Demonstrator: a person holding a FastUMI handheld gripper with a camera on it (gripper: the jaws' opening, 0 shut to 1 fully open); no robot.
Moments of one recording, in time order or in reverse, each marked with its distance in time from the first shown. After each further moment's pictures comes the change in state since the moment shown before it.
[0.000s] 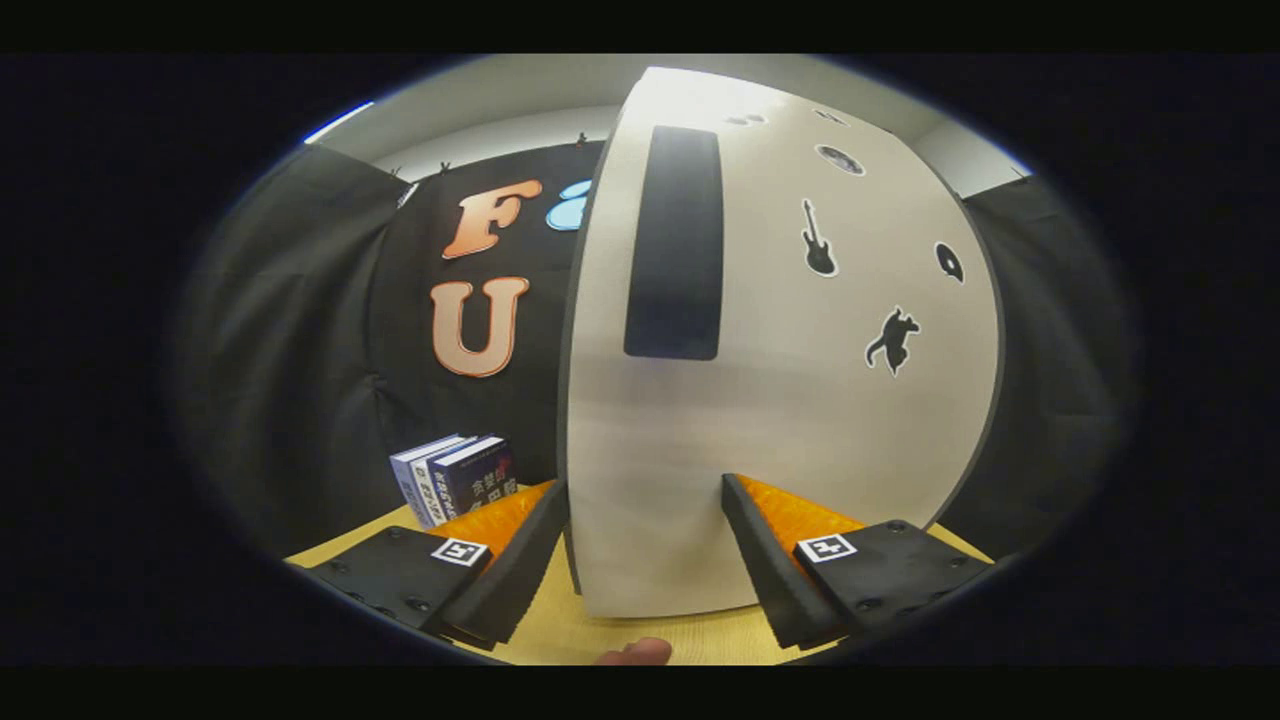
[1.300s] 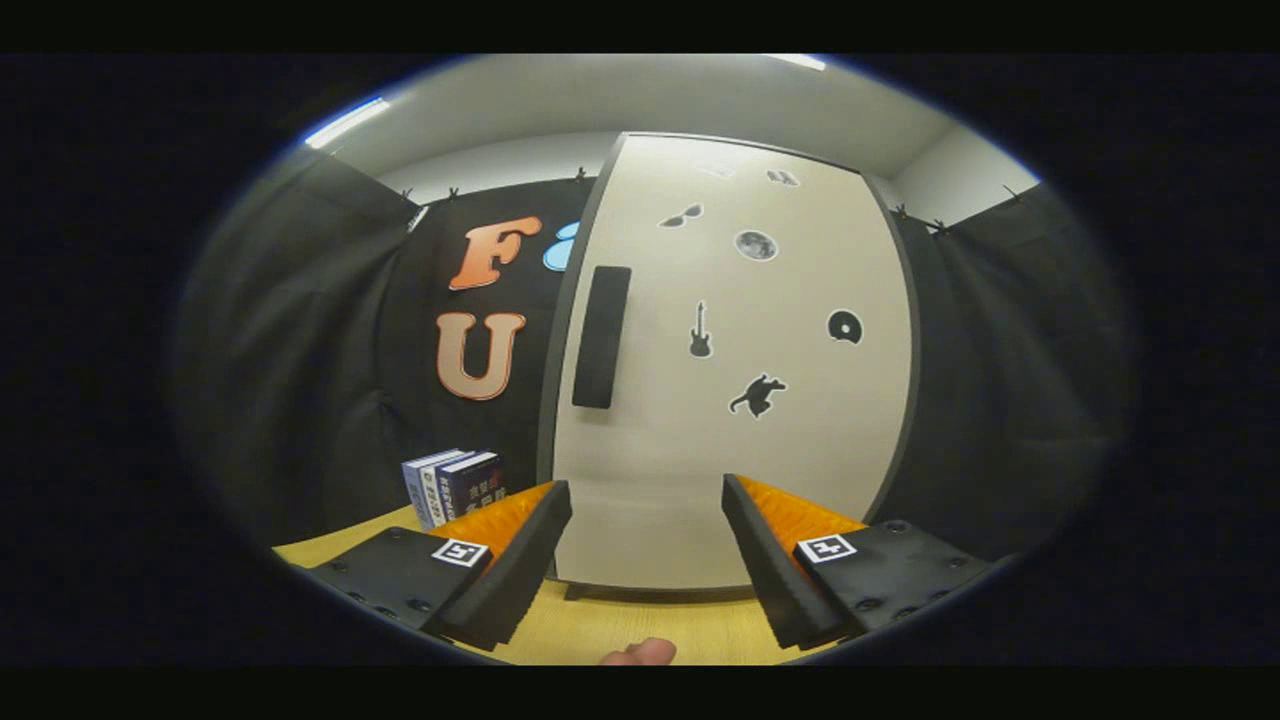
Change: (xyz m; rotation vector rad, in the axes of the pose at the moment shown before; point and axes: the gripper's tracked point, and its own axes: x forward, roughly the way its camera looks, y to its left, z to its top) arm -0.123 -0.056 0.037 -0.033 -0.102 -0.011
